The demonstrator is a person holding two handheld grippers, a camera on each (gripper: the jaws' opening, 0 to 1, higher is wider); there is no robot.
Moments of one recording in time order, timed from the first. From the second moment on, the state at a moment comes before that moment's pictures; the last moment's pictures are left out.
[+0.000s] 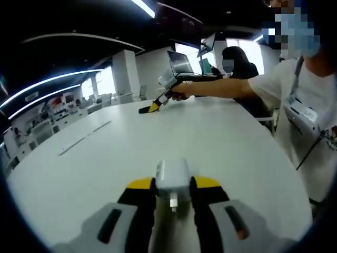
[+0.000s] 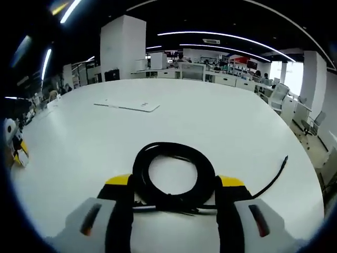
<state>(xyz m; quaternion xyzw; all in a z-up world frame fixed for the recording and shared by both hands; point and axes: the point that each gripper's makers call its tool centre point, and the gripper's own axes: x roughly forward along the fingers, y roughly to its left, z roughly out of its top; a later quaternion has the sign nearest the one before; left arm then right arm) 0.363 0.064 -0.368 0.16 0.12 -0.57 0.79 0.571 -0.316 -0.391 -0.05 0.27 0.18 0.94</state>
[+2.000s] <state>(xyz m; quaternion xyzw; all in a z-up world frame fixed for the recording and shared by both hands) 0.363 0.064 -0.370 0.16 0.13 -0.57 0.79 0.494 -0.300 -0.388 -0.05 0.26 0.21 0.94</state>
